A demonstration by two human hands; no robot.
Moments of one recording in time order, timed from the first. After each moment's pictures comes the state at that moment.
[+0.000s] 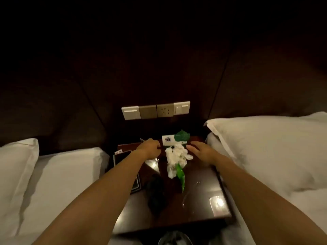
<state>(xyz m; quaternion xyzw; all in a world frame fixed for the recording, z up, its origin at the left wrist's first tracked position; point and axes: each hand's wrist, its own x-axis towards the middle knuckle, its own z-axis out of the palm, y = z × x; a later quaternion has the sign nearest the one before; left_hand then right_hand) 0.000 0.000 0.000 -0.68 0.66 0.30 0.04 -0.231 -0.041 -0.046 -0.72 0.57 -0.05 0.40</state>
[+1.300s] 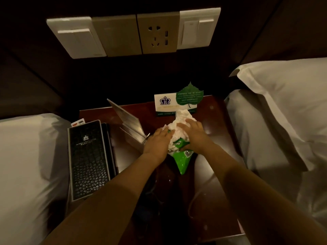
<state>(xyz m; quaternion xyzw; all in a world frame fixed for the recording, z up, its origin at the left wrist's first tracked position) -0.032 -0.075 -0.293 -0.64 0.73 0.23 0.08 -0.188 -0.127 -0.301 -0.81 0.52 0.08 0.27</state>
